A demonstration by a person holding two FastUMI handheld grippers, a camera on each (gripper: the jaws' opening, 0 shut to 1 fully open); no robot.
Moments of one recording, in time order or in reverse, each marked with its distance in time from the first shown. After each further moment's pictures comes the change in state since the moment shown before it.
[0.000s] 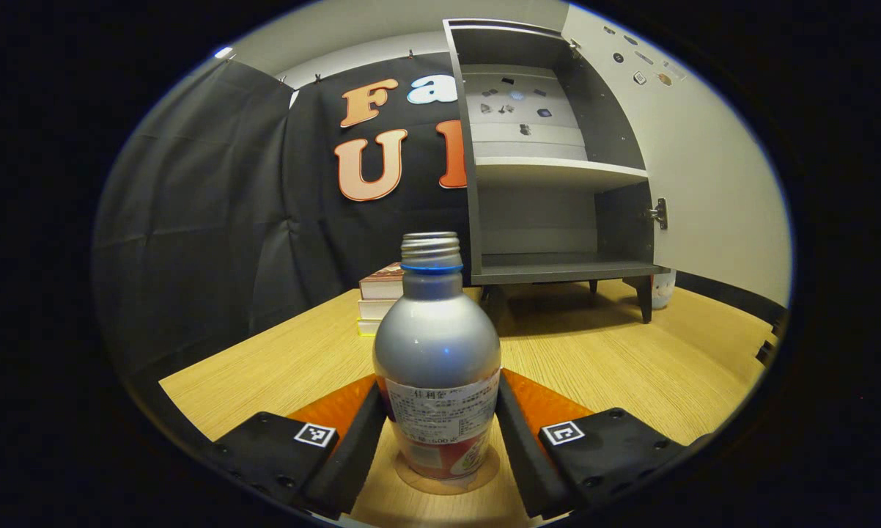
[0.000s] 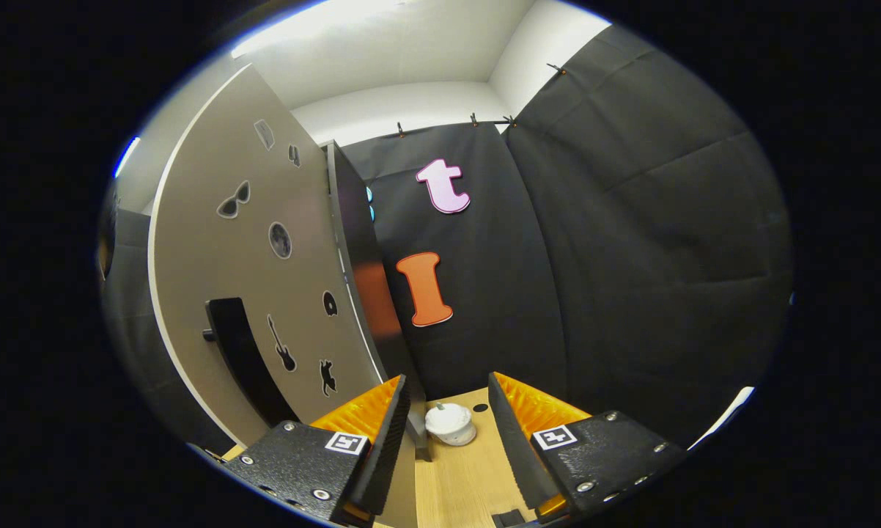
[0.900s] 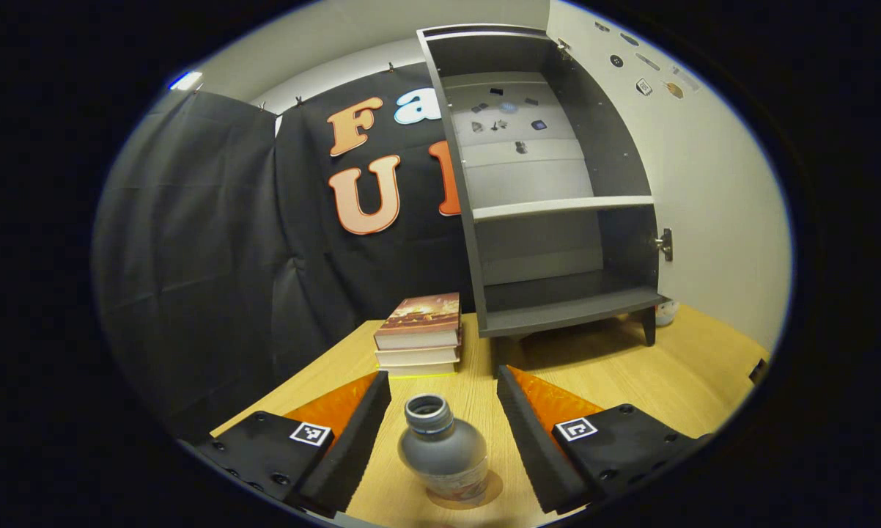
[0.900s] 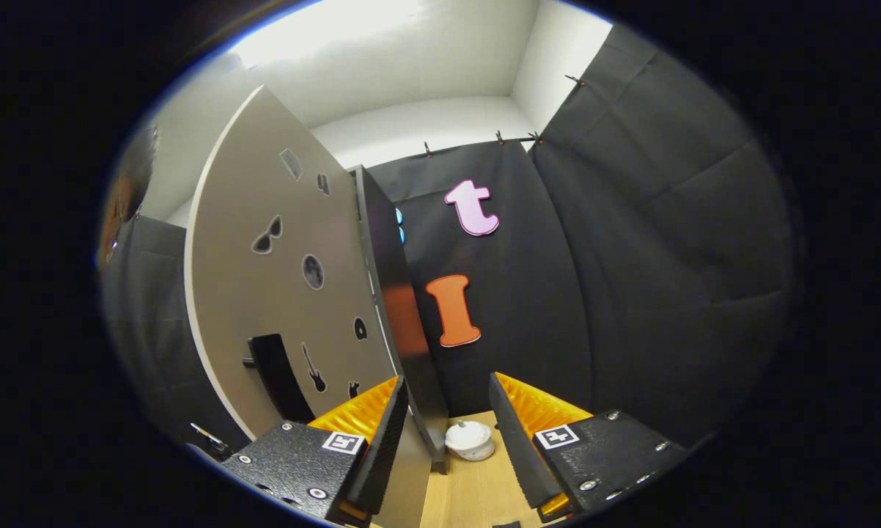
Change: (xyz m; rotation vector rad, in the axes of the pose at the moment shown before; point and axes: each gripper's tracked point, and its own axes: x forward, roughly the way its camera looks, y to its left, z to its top) left arm -0.004 -0.007 0.121 0.094 -0.024 0.023; right arm -0.009 0.022 0.035 -0.032 -0.078 0.178
